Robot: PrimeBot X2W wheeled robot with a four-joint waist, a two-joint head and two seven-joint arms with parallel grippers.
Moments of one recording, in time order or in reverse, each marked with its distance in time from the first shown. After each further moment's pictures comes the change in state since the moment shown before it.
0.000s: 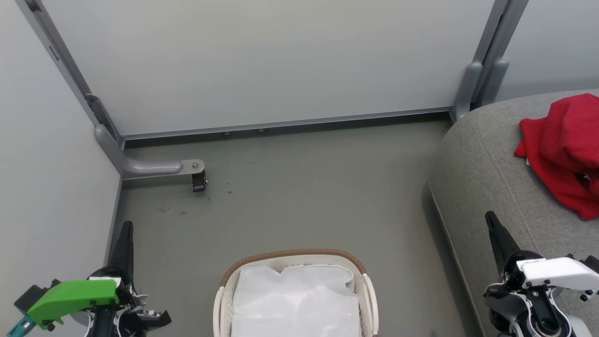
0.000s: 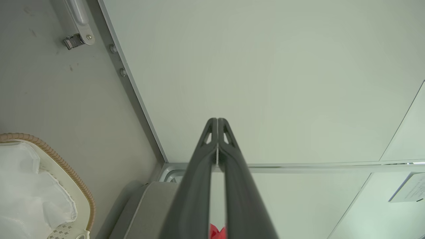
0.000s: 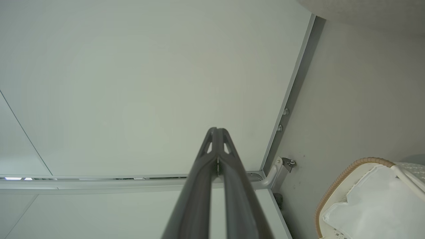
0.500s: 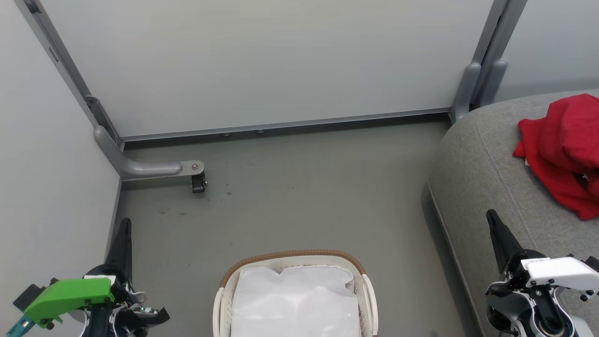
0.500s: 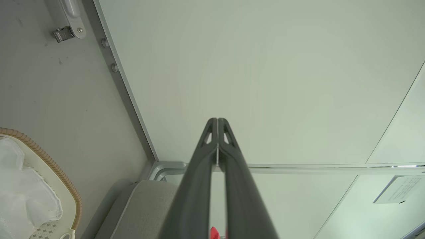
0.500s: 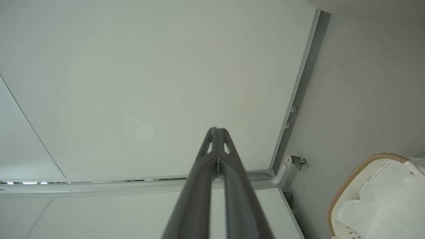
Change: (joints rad) left arm -0.006 -0.002 0.013 -0.006 -0.052 0.000 0.019; right arm -0.001 -0.001 -0.007 -0.006 0.057 0.000 0.017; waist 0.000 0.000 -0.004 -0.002
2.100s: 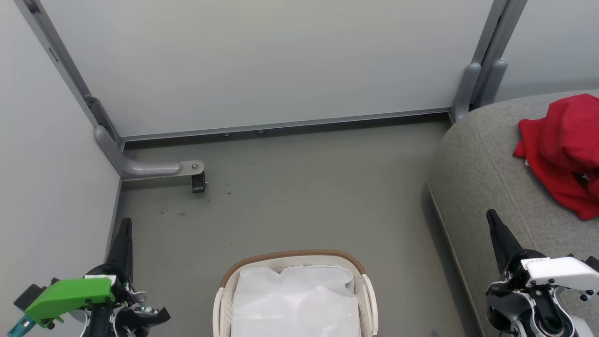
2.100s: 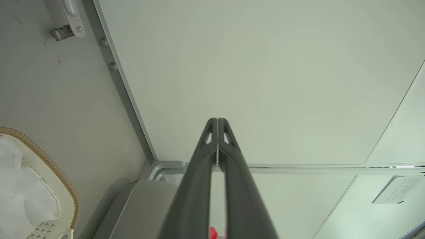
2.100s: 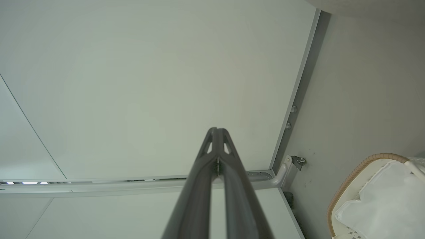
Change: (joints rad) left arm -0.002 -0.010 0.010 0.000 0.006 0.000 0.009; right arm 0.000 0.000 0.000 0.000 0.000 0.000 0.000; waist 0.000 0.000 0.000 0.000
